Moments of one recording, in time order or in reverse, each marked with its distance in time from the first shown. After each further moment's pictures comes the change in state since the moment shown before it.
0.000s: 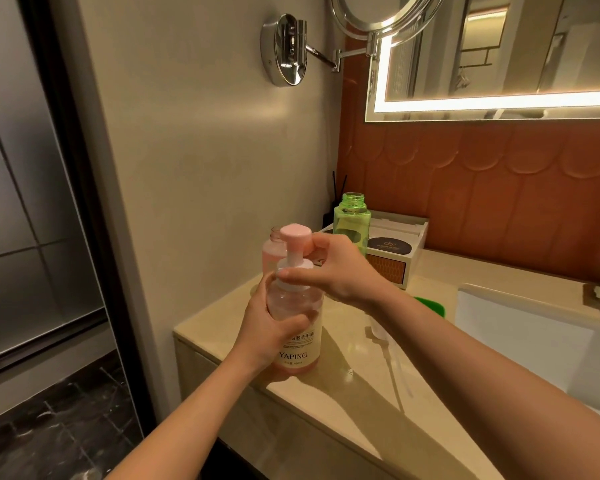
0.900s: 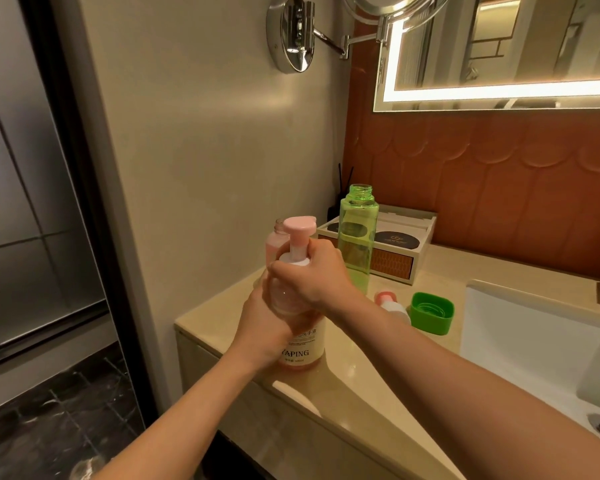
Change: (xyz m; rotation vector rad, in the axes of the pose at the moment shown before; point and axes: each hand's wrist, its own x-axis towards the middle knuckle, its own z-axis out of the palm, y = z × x) left_hand 0.002 -0.002 0.000 0.188 0.051 -0.037; right_hand 0.003 -0.009 0.041 -0.015 0.195 0.156
